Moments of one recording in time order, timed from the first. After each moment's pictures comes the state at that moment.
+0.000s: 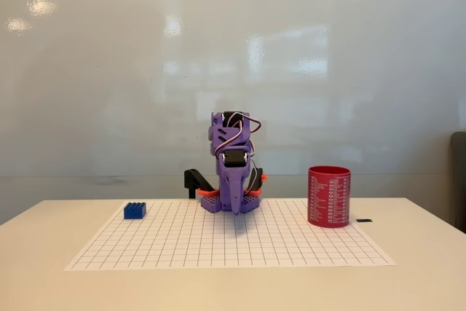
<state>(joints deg) -9.9 189.3 173.9 68.9 3.3</state>
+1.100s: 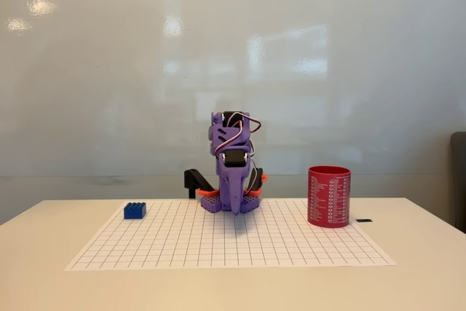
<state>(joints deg) -7.6 184.2 170.3 67.9 0.6</state>
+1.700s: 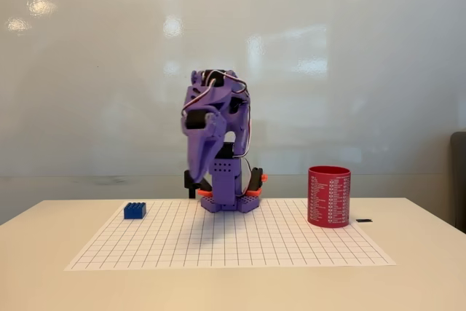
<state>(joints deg) 17.2 137.8 131.7 64.3 11.8</state>
